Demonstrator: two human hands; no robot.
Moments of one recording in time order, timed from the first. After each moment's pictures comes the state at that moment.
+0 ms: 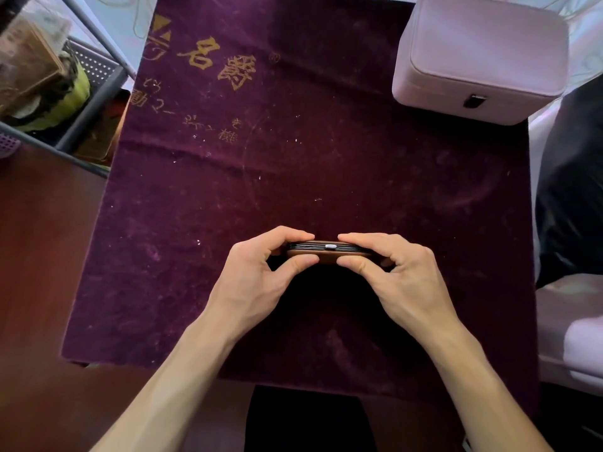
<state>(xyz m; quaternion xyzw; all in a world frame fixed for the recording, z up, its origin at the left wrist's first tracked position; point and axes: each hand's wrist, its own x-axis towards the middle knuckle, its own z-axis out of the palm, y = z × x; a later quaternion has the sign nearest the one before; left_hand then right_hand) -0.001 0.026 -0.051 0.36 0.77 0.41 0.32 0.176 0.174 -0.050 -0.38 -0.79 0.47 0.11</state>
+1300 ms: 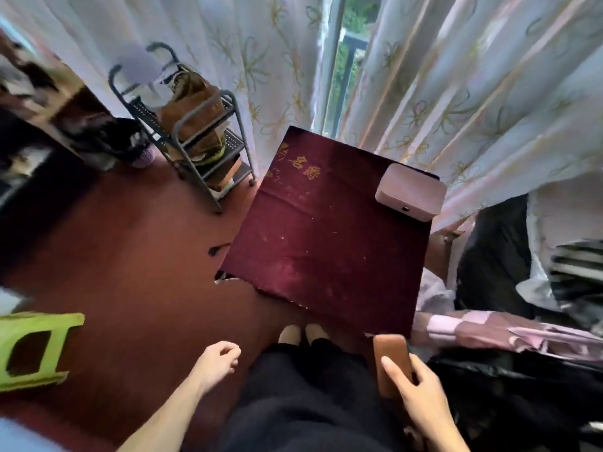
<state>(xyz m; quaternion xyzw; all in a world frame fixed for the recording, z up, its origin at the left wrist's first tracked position) 0.123 -0.275 0.166 -0.07 0.82 0.29 0.49 0.382 0.023 0.263 -0.55 -0.65 0.53 -0.03</state>
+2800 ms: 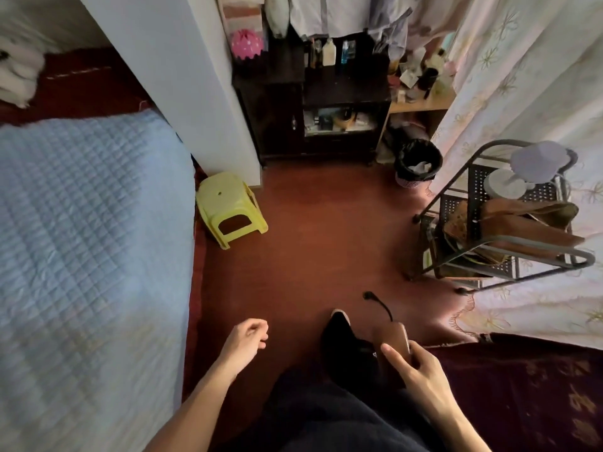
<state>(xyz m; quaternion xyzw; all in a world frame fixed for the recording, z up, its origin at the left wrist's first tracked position) -0.007 -0.527 0.219 -0.48 0.67 0.53 0.19 -0.127 -0.194 0.243 -0.05 -0.81 0.48 -0.33</state>
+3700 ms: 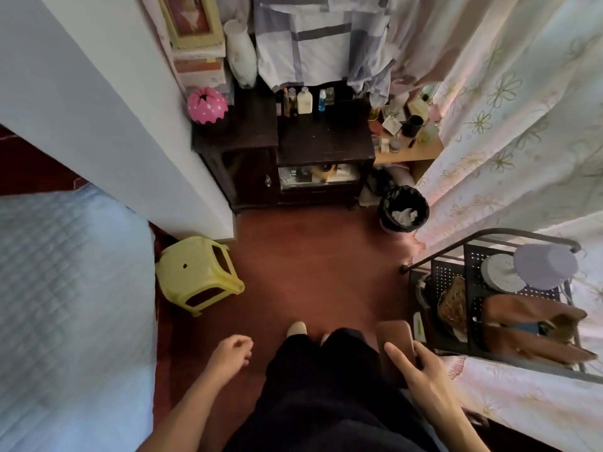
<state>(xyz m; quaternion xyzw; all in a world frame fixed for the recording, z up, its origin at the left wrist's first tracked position) -0.335 -0.701 0.196 -0.49 0.68 0.48 0.27 -0.461 -0.348 0.264 -0.10 -0.82 0.48 -0.29</state>
